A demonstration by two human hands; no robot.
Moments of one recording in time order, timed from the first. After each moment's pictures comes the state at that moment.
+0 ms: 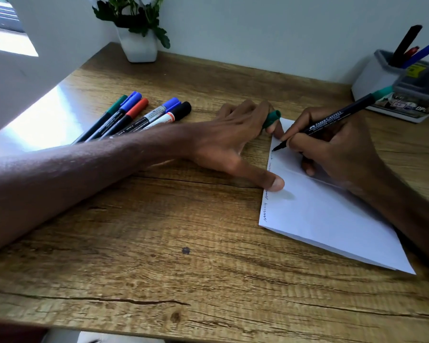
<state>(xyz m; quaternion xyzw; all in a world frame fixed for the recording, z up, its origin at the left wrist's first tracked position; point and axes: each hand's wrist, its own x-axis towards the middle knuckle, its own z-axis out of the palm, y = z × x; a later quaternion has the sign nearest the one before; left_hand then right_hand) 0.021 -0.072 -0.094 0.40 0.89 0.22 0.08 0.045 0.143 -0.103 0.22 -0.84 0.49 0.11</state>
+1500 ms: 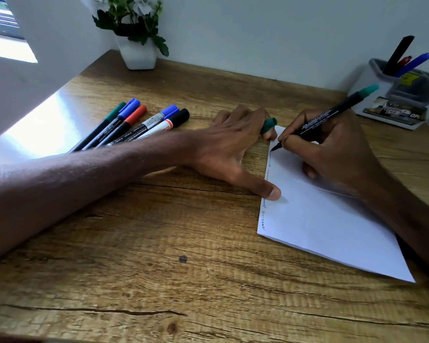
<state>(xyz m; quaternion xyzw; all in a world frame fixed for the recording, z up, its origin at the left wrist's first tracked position) 0.019 -0.069 -0.094 0.40 0.90 0.15 0.05 0.042 0.139 -0.095 0.18 -0.88 0.41 0.13</state>
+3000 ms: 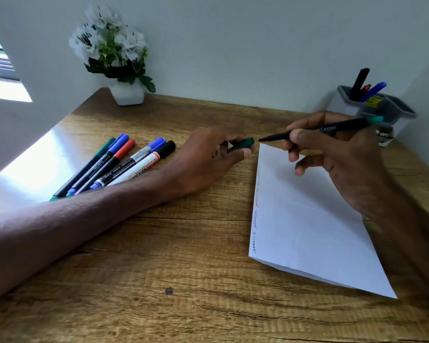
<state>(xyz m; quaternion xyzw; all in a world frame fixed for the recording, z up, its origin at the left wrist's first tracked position) 0.010 -0.072 -0.106 0.31 0.87 0.37 -0.11 0.047 0.166 -0.069 0.17 -0.74 0.64 0.09</state>
